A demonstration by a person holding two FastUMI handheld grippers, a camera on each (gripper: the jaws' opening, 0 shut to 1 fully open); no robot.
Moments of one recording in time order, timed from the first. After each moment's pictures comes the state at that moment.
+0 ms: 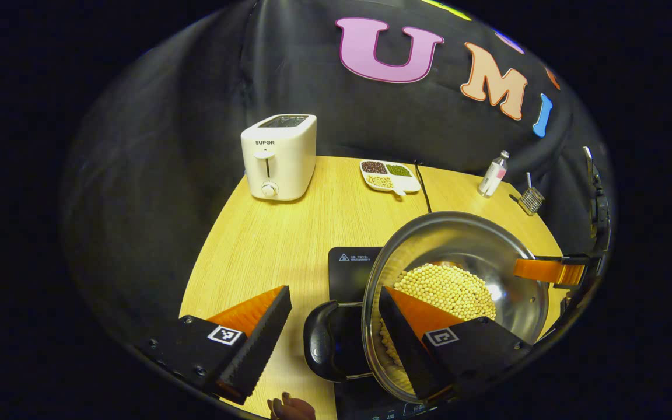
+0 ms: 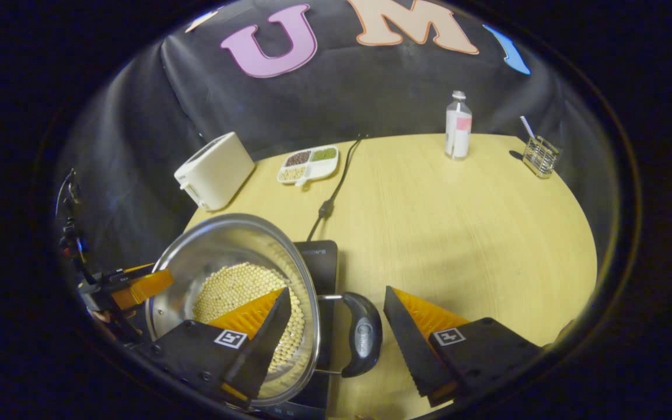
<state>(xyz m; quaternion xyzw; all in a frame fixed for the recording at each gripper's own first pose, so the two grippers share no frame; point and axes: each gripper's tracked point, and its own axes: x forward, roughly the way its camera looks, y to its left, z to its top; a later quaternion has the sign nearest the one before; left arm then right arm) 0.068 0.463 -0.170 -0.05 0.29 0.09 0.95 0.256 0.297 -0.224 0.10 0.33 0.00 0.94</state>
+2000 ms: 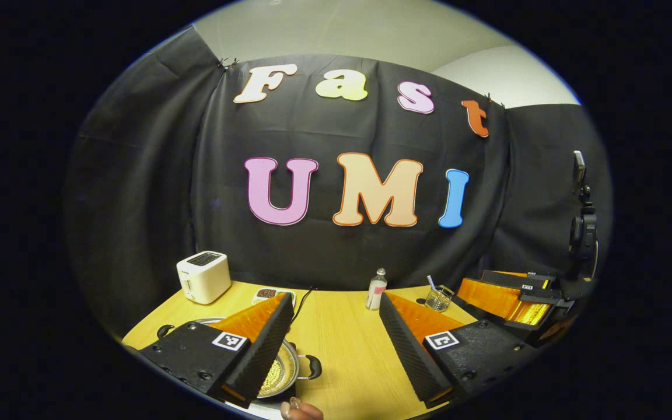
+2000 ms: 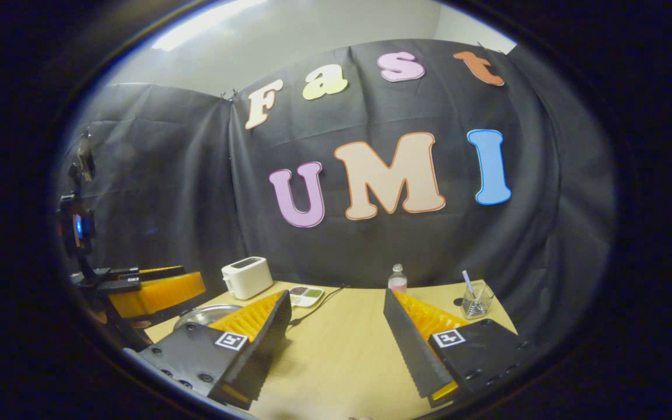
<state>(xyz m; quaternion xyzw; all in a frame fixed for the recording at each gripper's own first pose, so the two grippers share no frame) 0.056 0.108 0.048 -0.01 -0.02 0.06 1.00 0.135 0.074 0.027 0.04 -0.01 0.10 0.99</state>
